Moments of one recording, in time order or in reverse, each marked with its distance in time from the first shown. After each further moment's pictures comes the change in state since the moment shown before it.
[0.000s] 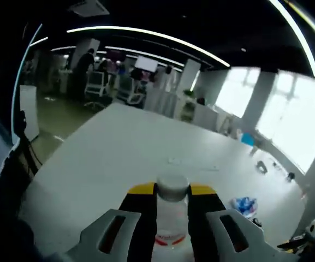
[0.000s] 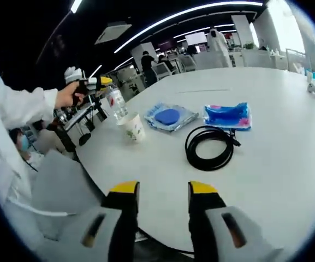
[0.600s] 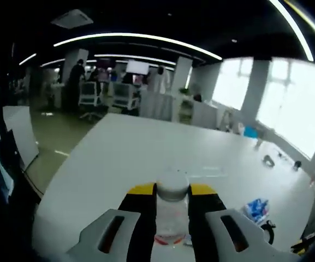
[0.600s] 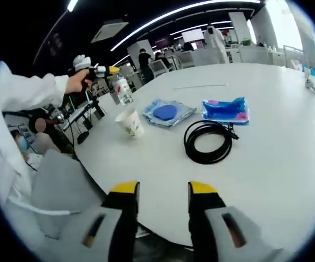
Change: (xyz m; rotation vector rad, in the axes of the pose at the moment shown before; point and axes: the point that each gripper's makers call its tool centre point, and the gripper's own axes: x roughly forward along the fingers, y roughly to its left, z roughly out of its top) left arm 0.051 0.012 0.032 0.084 0.004 0.001; right arm -0.005 -0.001 -0.011 0.027 0.029 -0.029
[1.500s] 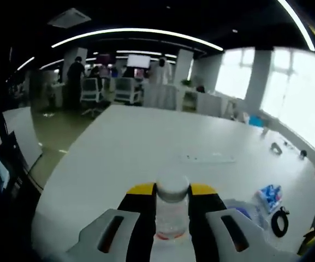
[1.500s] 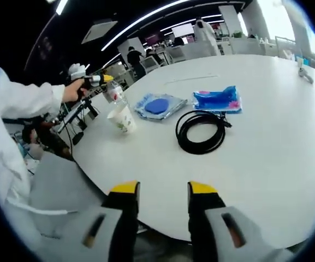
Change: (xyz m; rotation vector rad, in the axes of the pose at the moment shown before) left arm 0.012 0.026 -0.046 0.040 0.051 0.016; right arm 0.003 -0.008 -0.012 0.059 0.033 -0.033
